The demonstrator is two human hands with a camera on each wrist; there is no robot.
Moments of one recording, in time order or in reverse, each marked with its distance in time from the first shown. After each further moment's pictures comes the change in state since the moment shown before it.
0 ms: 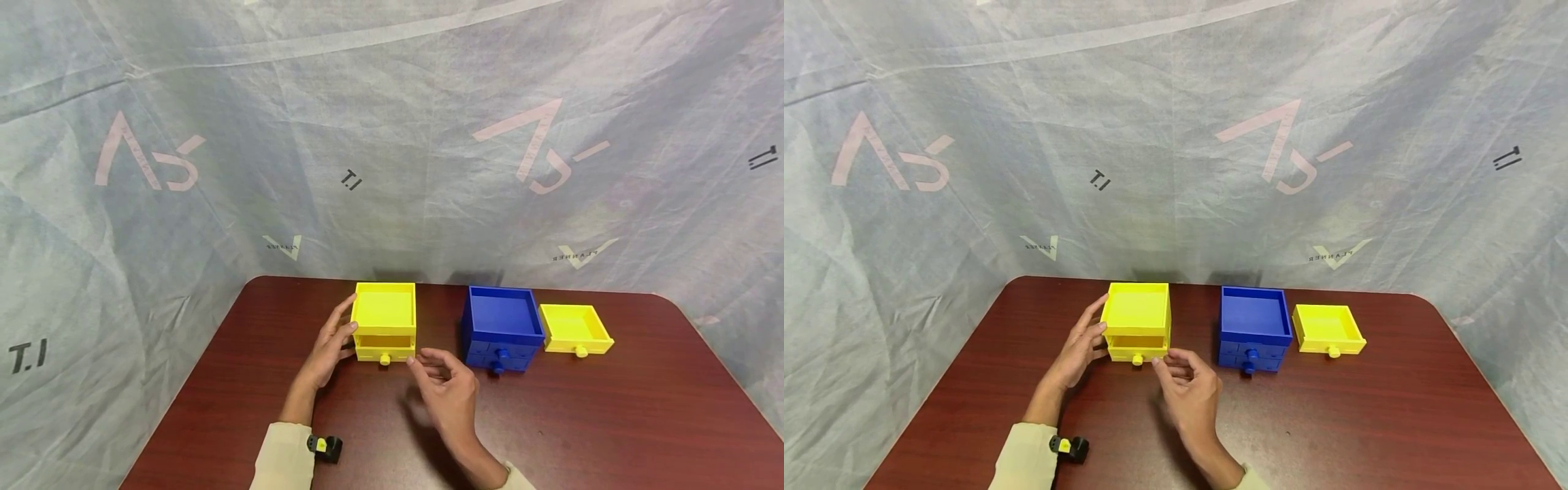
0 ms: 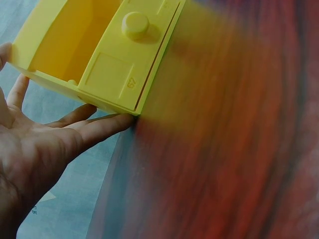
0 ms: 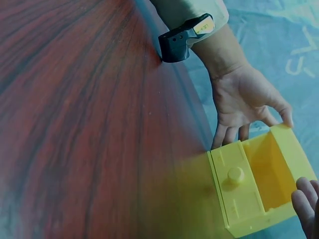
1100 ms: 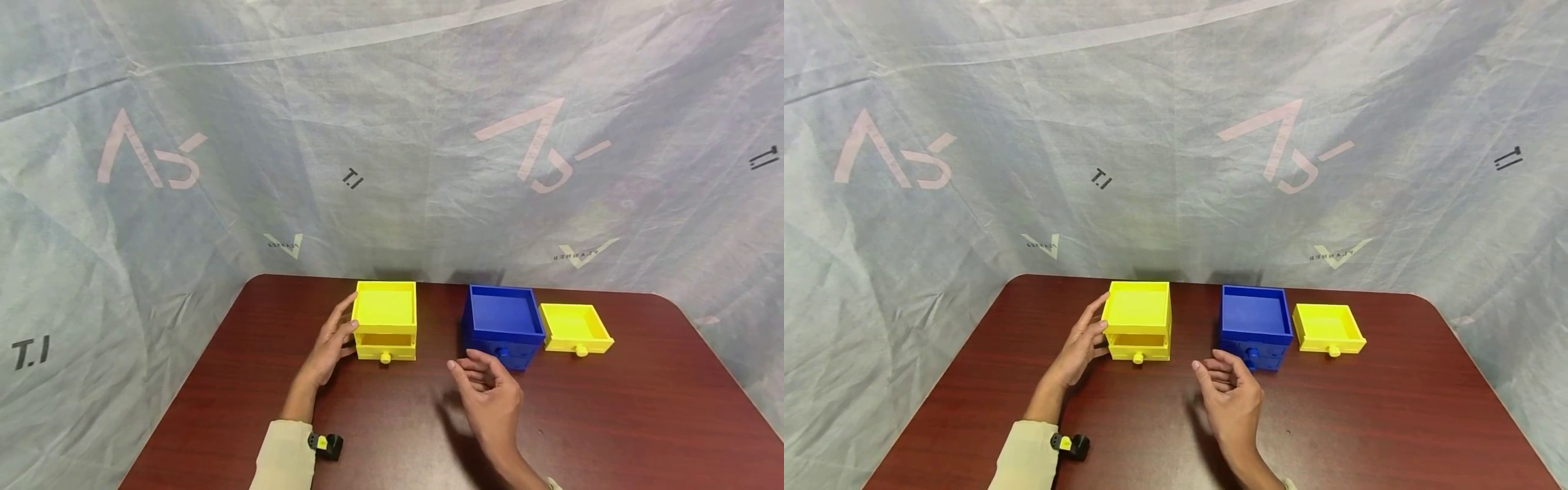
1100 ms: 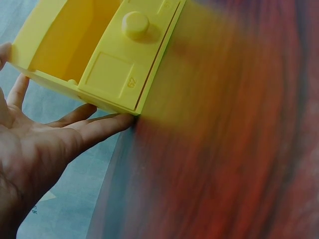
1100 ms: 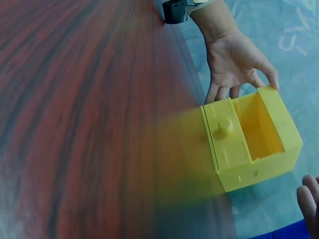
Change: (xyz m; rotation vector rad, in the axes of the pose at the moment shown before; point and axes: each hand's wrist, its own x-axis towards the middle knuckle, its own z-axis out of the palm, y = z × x) left_hand 0.001 -0.002 0.000 -0.004 0.003 0.004; right_hand 0.001 -0.024 -0.048 -0.104 0.137 -0.106
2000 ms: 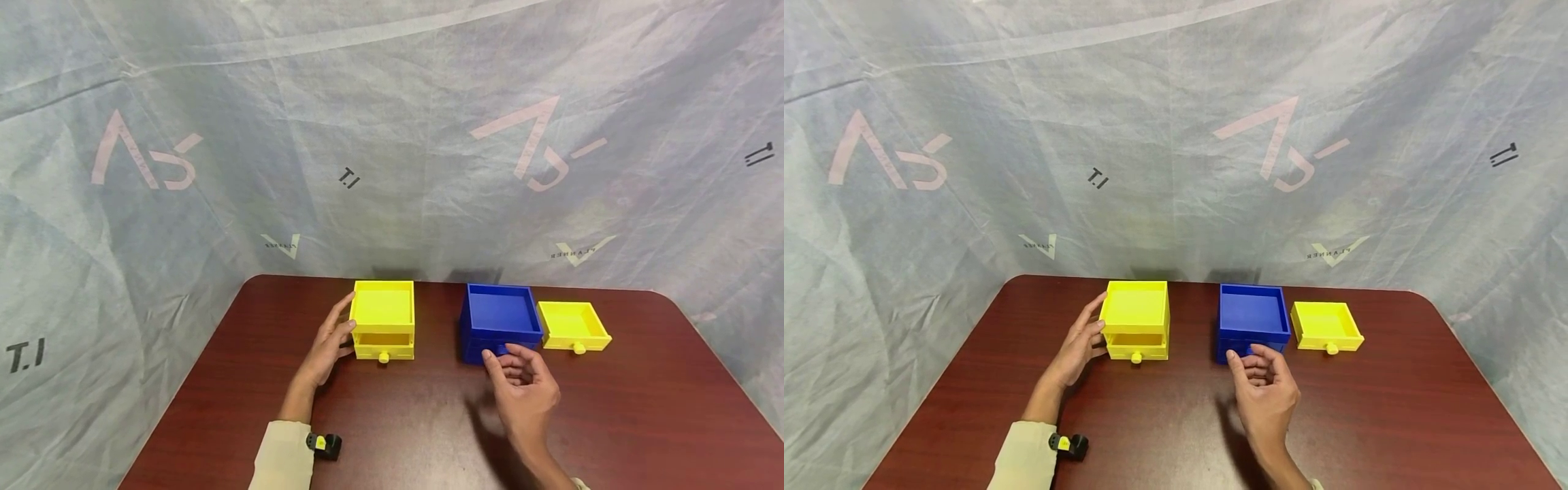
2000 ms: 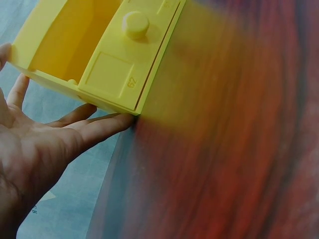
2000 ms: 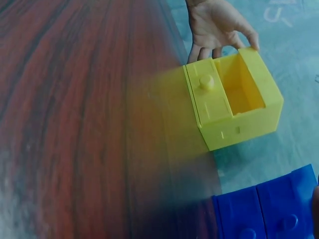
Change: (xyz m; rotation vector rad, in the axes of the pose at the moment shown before) left_hand -0.001 0.001 -0.001 0.013 -0.002 -0.010; right_hand 0.020 0.040 -0.031 -0.102 0.199 -0.026
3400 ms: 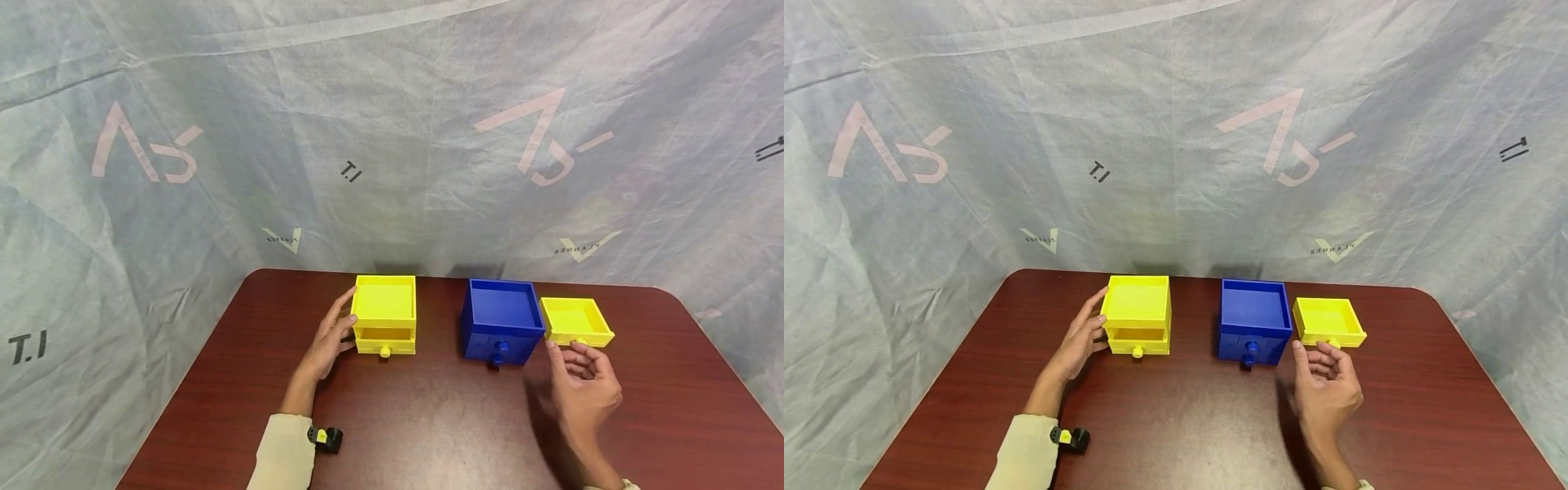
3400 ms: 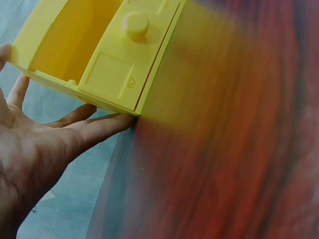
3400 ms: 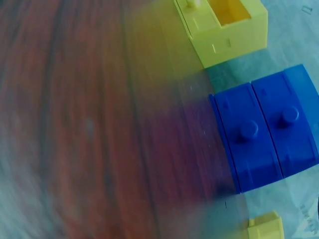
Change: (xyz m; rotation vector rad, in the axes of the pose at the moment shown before) left_hand 0.000 0.001 0.001 -0.022 -0.007 -0.001; right_hand 0.040 0.006 -0.046 -0.072 0.221 0.038
